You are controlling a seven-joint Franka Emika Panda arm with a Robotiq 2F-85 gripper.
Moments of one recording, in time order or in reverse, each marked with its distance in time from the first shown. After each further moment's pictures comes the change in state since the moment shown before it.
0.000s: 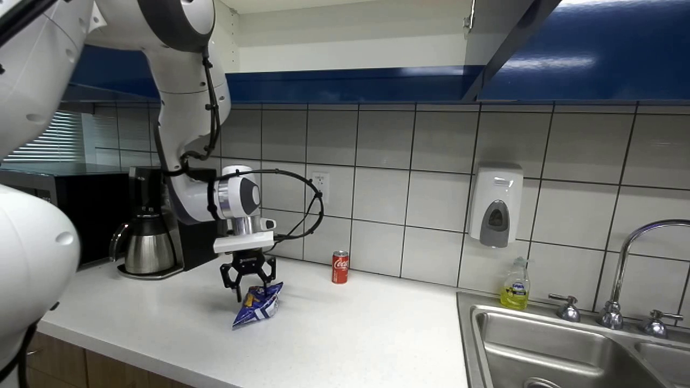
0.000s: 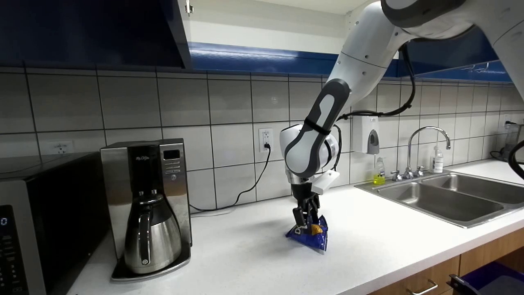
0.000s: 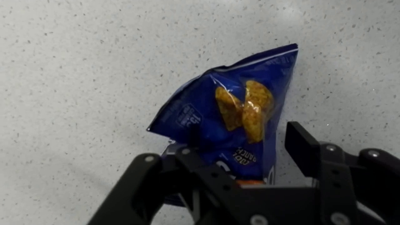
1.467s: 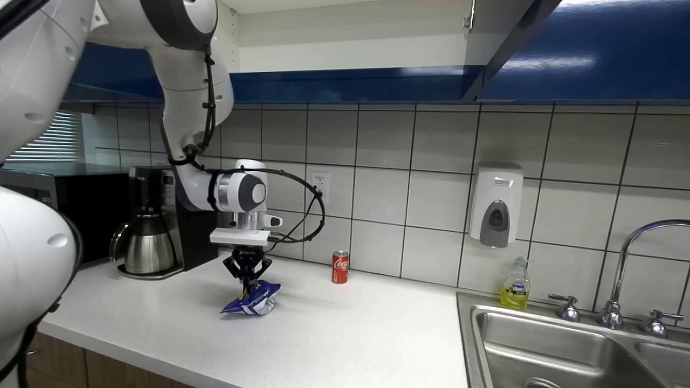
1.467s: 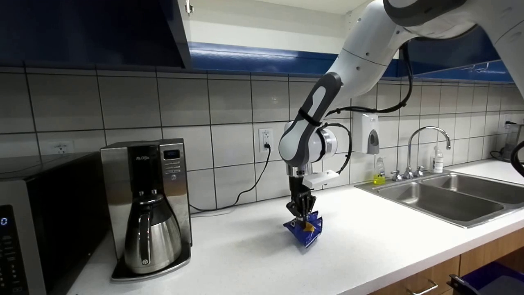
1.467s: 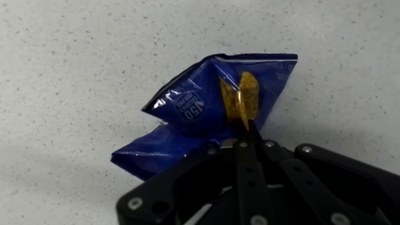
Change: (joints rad) arm -0.041 -0.009 0.037 0.031 0.254 -0.006 0.012
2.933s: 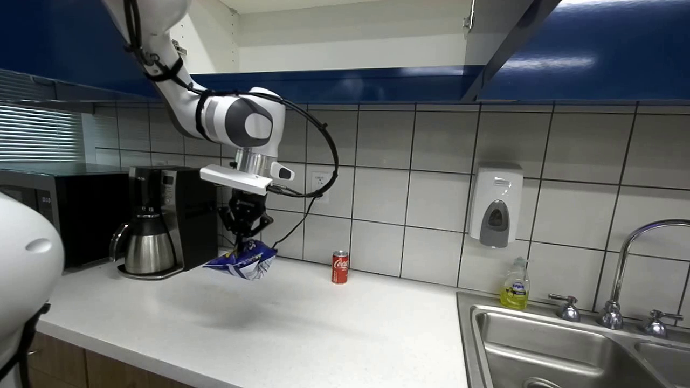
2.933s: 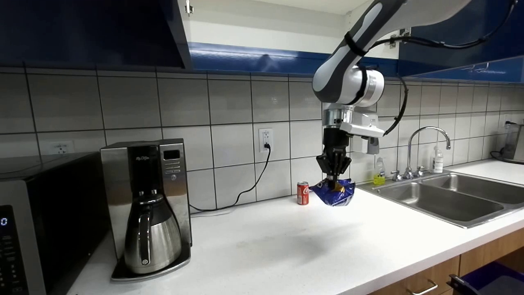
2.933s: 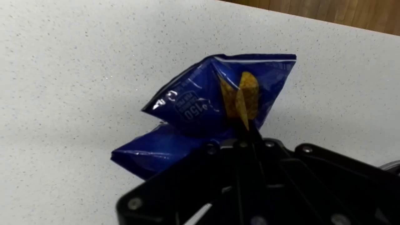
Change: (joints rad) arm -0.091 -0.553 -0.046 -0.281 0.255 -0.276 -0.152
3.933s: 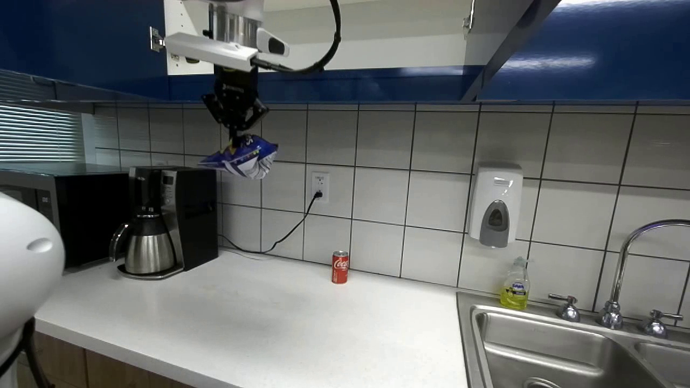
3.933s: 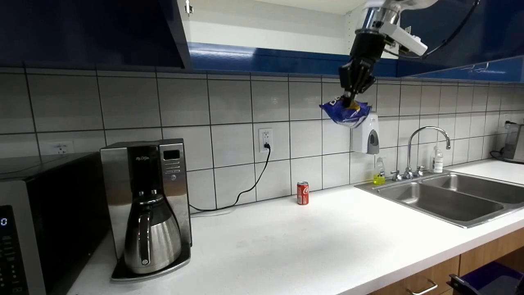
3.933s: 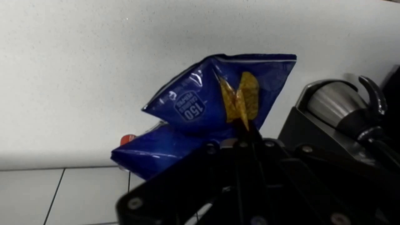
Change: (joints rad) arm 0.008 -0.530 -0.081 0.056 0.001 -0.257 0.015
